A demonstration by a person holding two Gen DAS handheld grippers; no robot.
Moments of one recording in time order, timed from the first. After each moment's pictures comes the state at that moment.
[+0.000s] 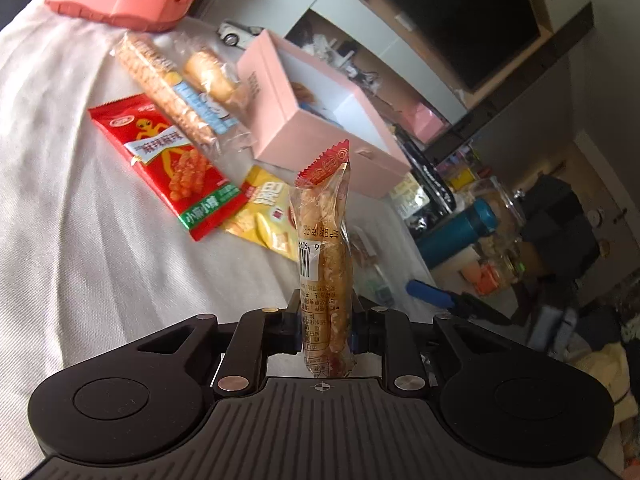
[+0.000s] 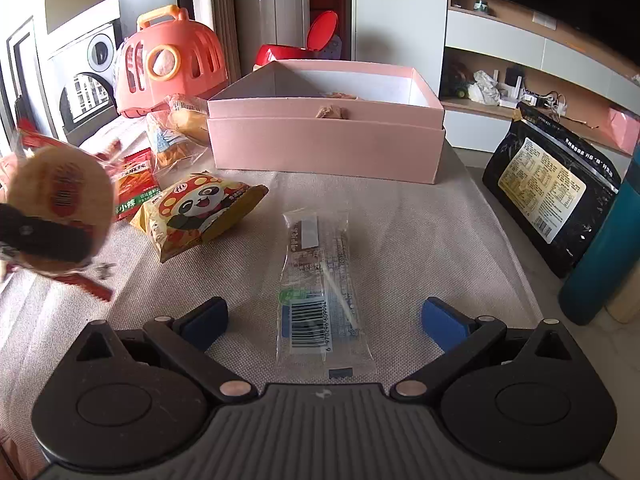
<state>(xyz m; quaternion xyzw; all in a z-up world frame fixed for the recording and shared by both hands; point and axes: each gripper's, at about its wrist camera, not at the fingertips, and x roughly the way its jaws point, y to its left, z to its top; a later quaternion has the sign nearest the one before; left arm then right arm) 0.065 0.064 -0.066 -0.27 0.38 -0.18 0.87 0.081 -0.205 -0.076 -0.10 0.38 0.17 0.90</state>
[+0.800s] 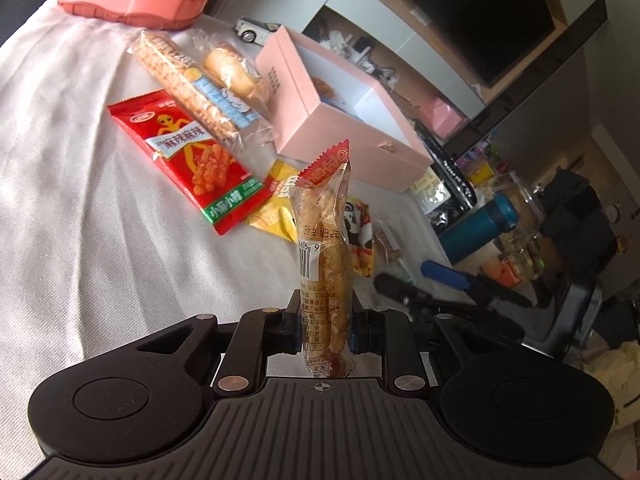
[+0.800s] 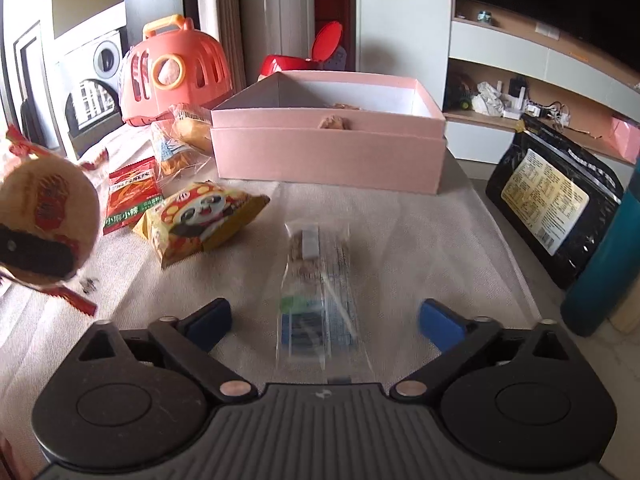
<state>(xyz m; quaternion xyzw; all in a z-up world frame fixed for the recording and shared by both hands) 0.067 0.070 -0.074 -0.26 0.40 -0.15 0.87 0.091 -0.205 -0.071 -0.09 0.37 0.19 0.91</state>
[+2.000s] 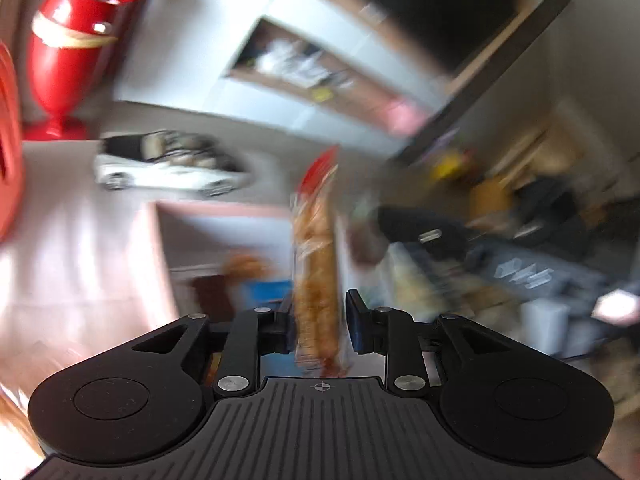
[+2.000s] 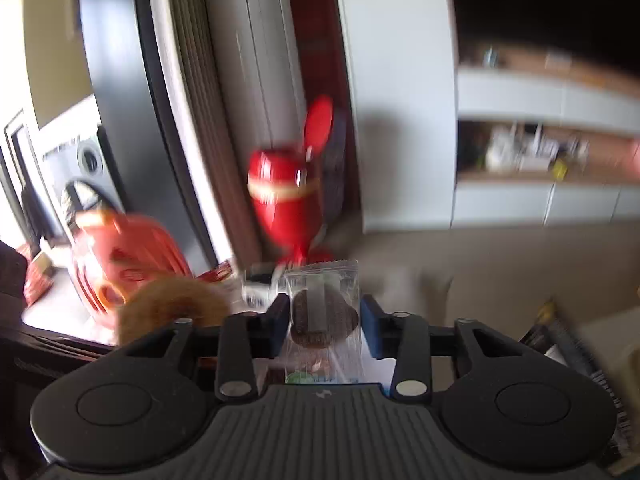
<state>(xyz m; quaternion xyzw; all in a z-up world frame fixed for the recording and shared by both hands) 0.342 0.048 -0.004 -0.18 0.39 -0.20 0.88 0.343 -0.171 0.047 -0.02 0.36 0.20 0.91</state>
